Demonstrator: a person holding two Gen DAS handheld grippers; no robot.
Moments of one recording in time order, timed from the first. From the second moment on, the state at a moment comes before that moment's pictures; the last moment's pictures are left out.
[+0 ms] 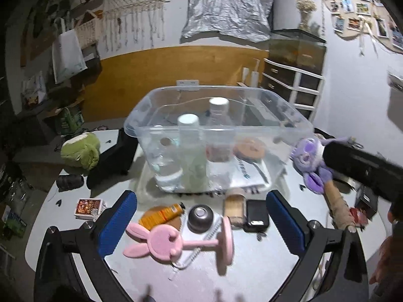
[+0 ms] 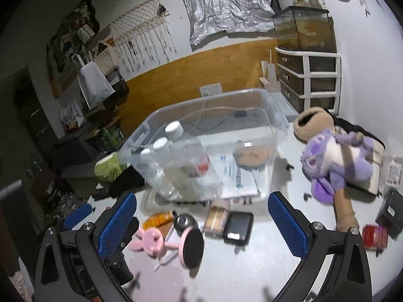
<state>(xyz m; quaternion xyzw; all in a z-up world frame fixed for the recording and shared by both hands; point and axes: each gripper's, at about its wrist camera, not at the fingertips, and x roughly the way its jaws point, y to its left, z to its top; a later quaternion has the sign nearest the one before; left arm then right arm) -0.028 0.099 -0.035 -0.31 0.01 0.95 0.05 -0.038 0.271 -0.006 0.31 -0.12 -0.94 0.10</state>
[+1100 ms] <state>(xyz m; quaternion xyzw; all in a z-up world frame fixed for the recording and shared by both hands) 0.052 0.166 -0.043 -0.34 -0.01 0.93 0.13 0.073 0.361 -0.013 0.30 -0.21 -0.92 0.11</state>
